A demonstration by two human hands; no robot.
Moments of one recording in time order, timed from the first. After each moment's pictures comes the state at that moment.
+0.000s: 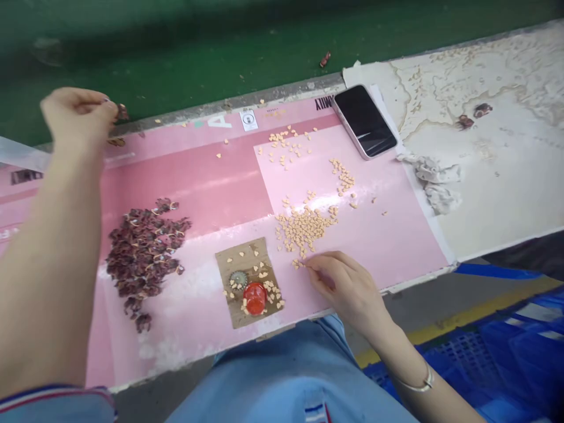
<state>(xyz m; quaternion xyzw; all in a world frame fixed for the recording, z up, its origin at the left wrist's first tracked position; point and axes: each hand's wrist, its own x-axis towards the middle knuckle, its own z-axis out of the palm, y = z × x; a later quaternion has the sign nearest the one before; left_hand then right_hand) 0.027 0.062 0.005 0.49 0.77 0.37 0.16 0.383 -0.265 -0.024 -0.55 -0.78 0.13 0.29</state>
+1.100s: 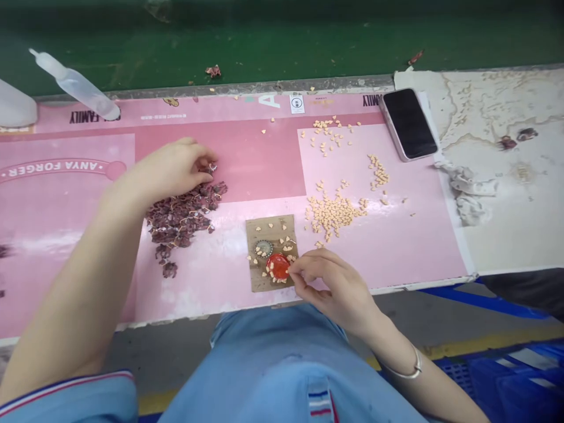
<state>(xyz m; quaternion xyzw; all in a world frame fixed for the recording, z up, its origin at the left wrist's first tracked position) 0.032 -0.088 0.029 0.77 0.61 -0.04 0.20 0.328 -0.262 0.002 -0.39 -0.82 0.22 0.36</state>
